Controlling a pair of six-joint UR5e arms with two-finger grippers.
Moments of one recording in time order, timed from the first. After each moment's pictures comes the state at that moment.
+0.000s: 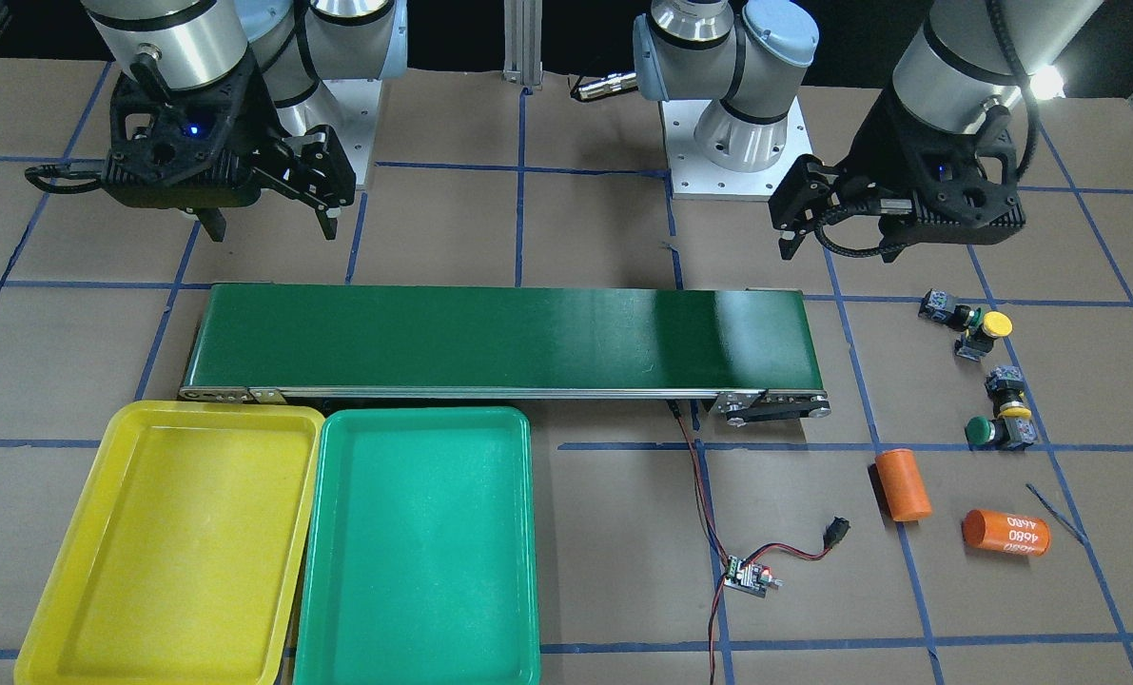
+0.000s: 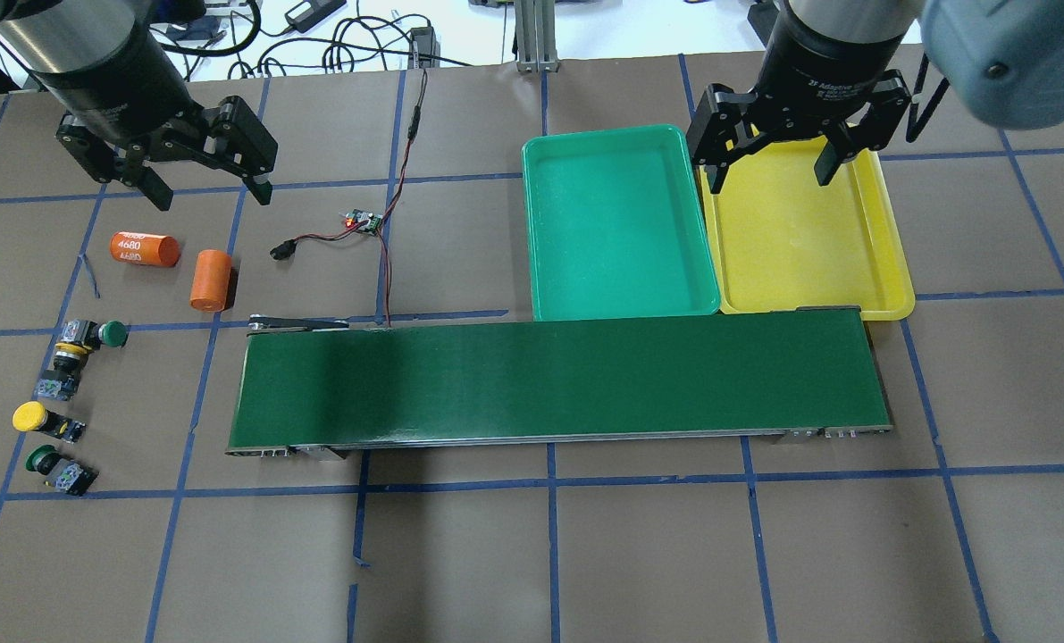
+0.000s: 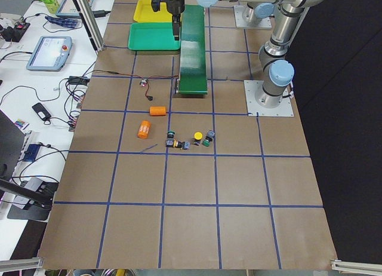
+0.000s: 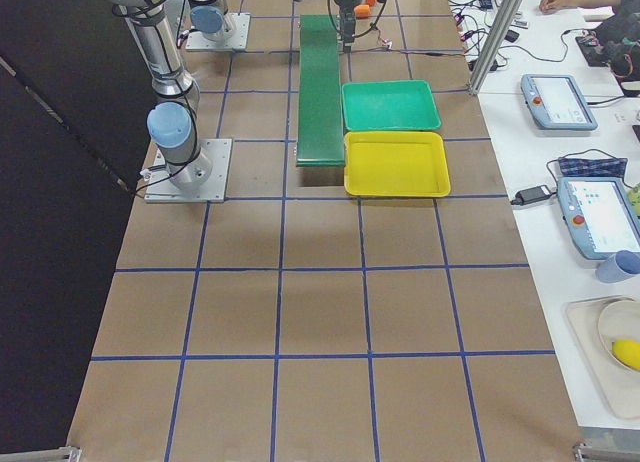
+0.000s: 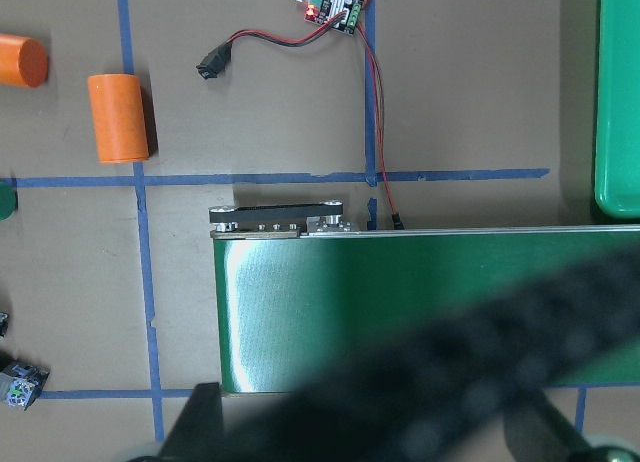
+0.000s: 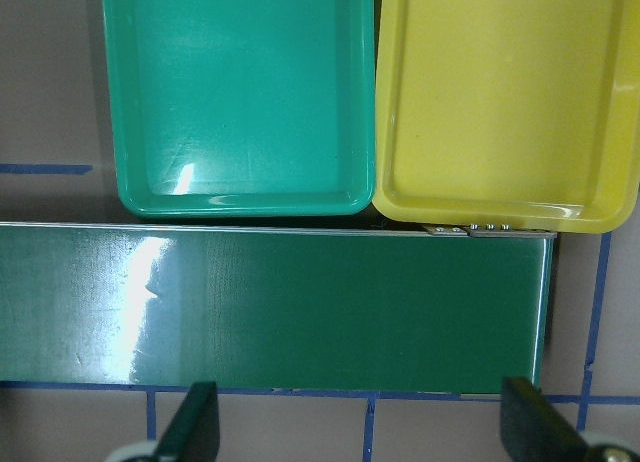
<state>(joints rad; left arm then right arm) -1.49 -1.61 -1.48 -1.66 1.56 0.08 1.65 -1.53 1.47 -1.52 -1.56 0.04</state>
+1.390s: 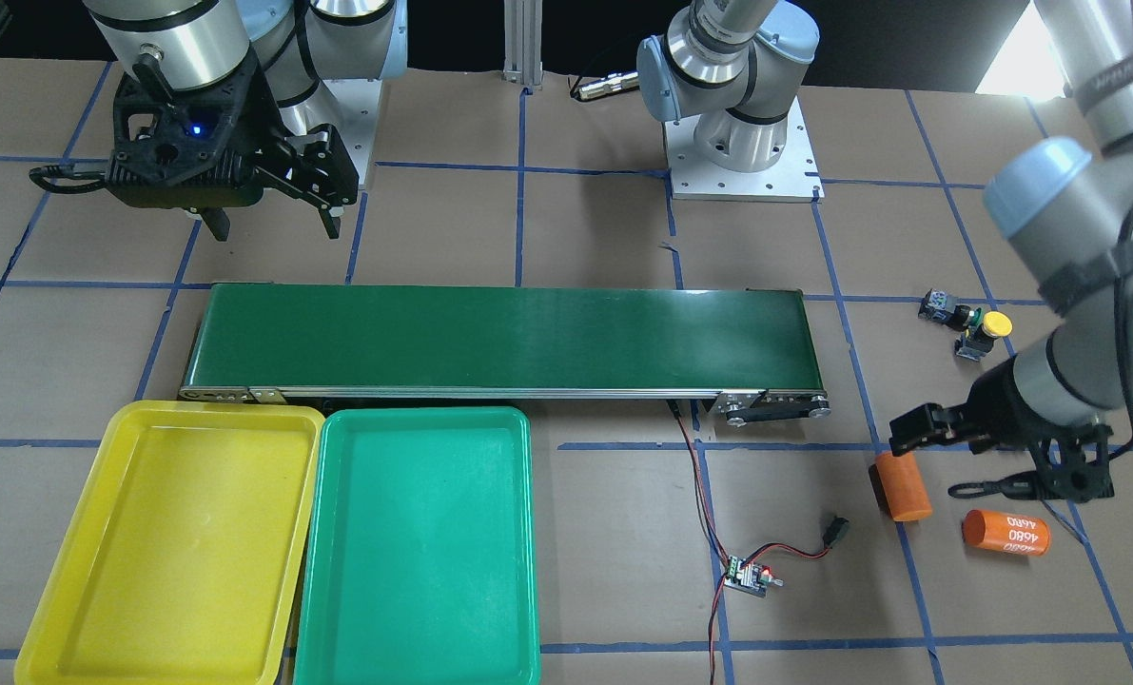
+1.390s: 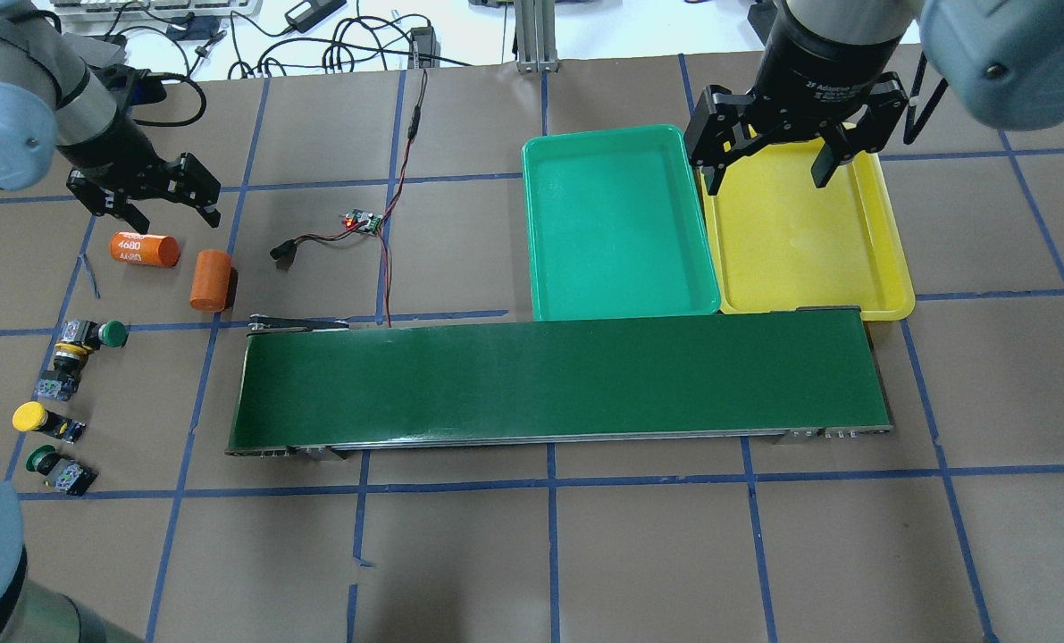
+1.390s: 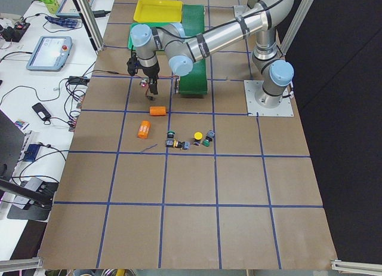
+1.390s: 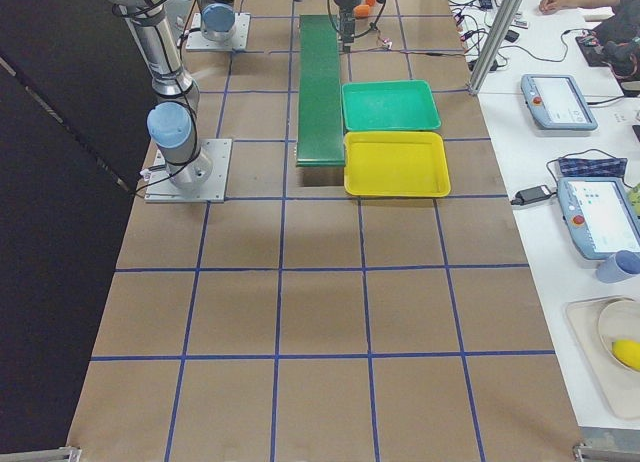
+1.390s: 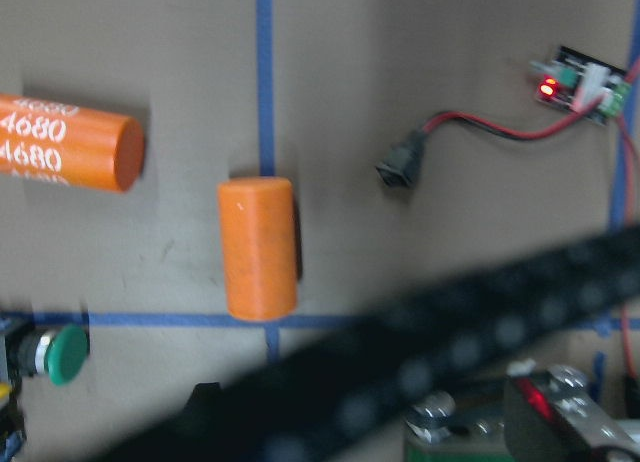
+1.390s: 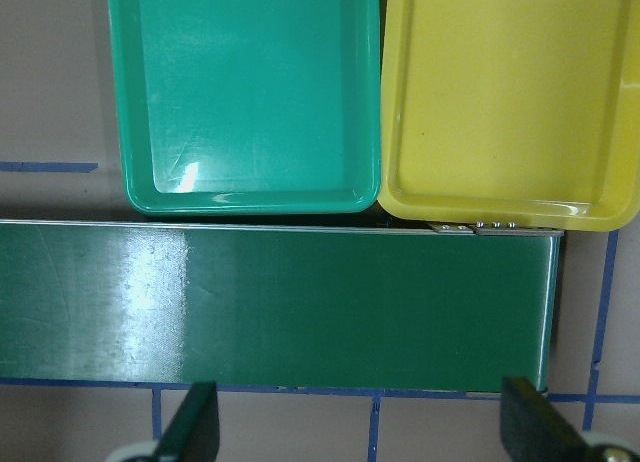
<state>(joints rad) -1.22 -1.98 -1.55 -1.27 1.56 0.31 1.65 -1.53 1.47 -1.52 -1.56 0.04</state>
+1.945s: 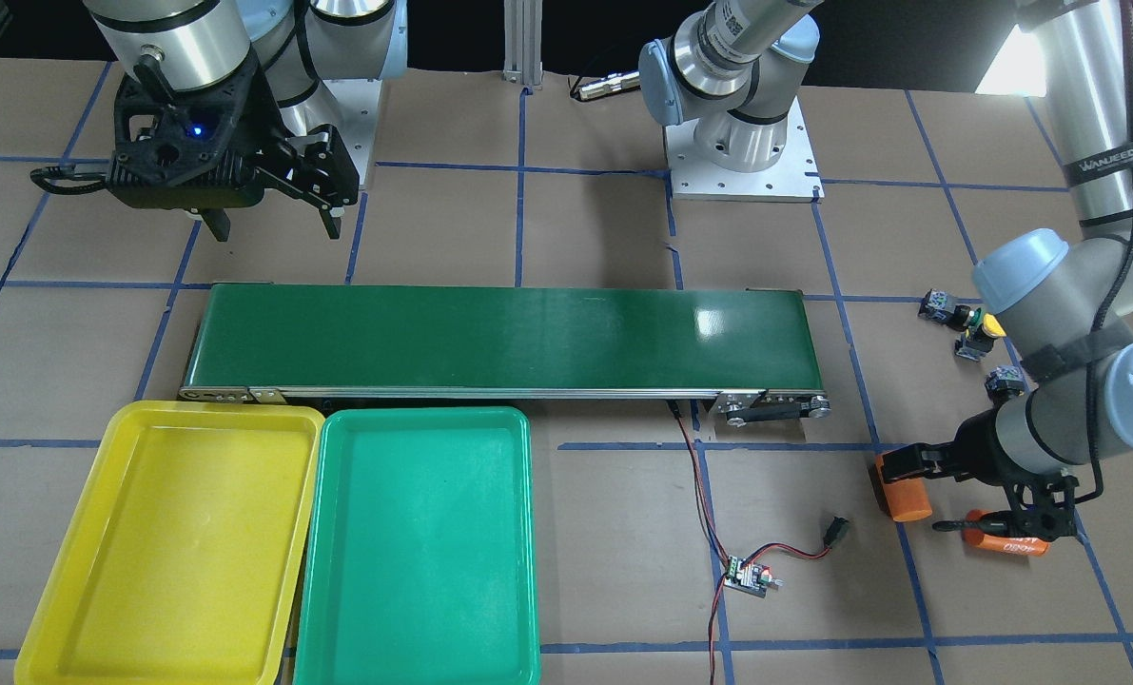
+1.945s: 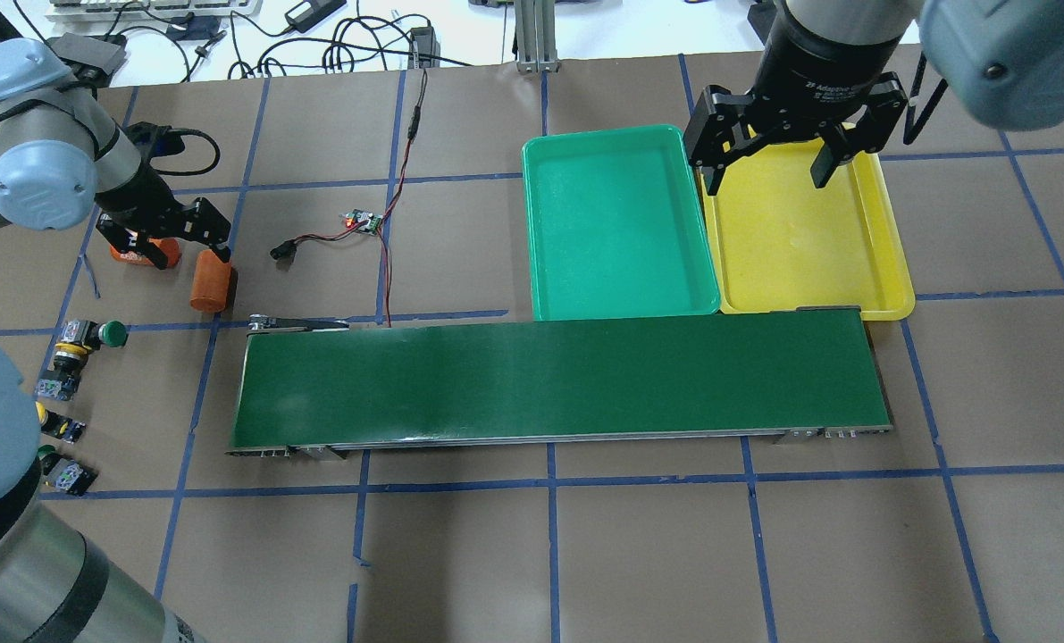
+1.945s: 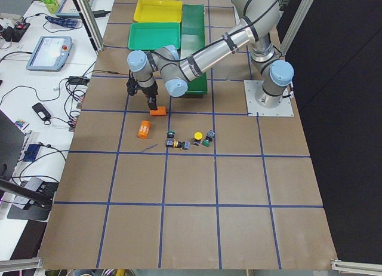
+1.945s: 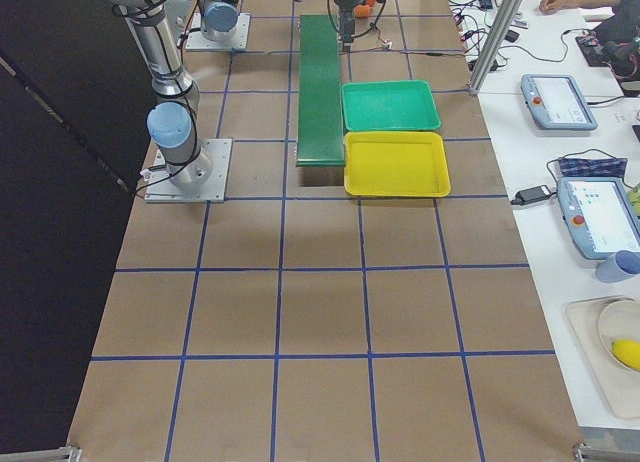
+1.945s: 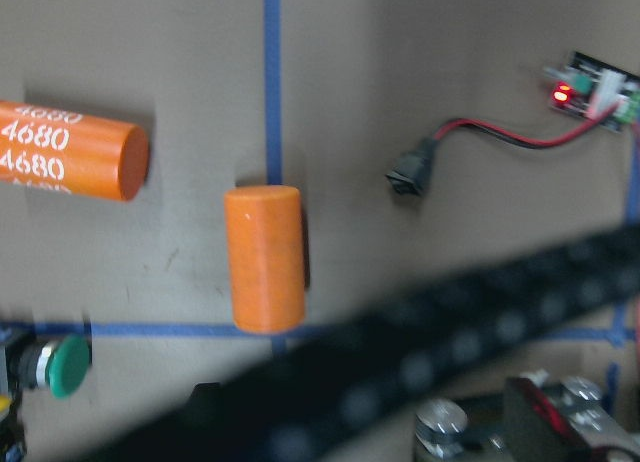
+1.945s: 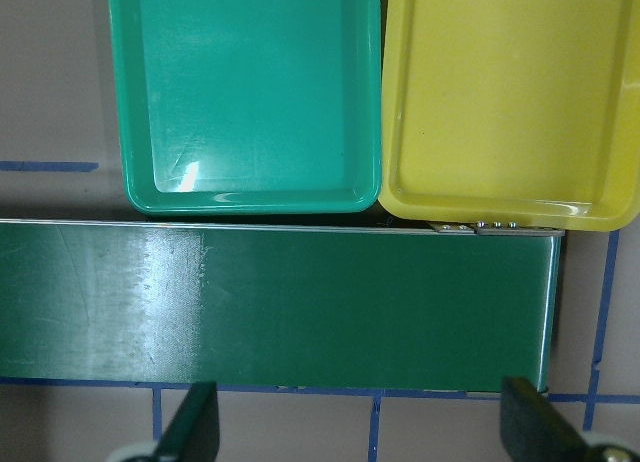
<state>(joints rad) -1.18 -2.08 -1.59 -1.17 1.56 0.35 1.65 -1.53 1.47 -1.52 -1.56 0.04</state>
